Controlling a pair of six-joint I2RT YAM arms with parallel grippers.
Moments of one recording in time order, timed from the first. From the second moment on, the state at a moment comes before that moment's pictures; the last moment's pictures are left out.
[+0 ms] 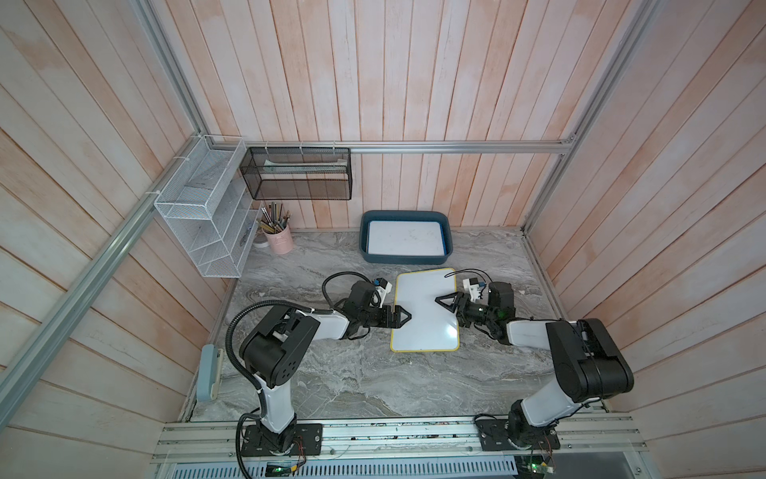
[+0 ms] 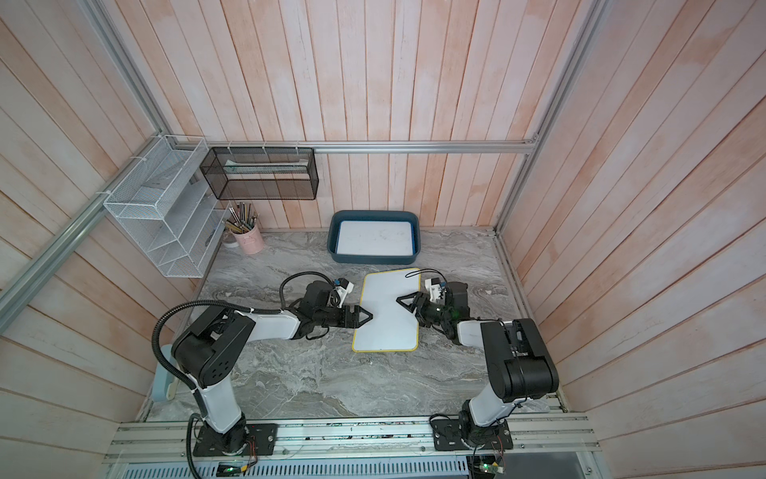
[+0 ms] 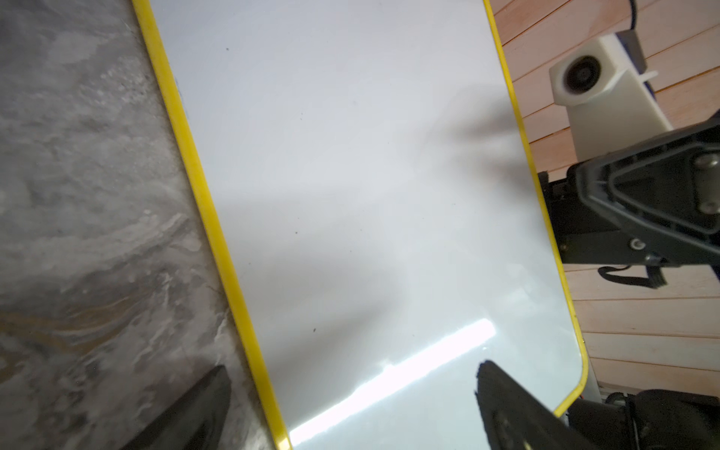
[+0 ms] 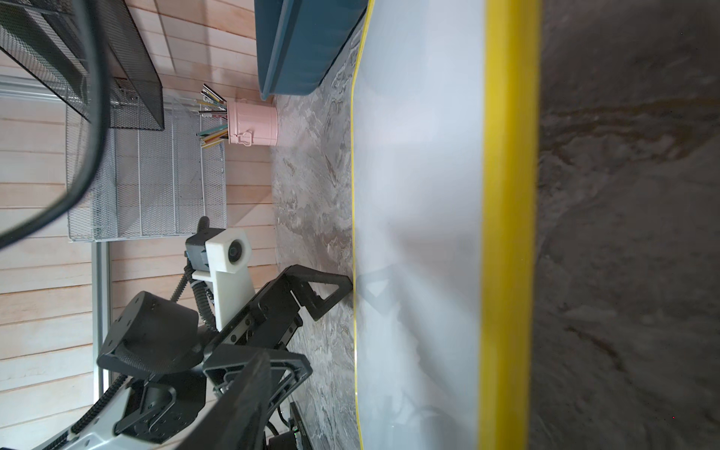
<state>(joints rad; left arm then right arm) -0.58 1.85 0.86 0.30 0.52 -0.52 0.14 1.60 0.56 0.45 -0.86 0.95</state>
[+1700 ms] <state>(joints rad) -0.45 1.54 0.57 0.34 0.28 -0.58 0.05 1.42 0.70 0.05 -0.95 0.71</state>
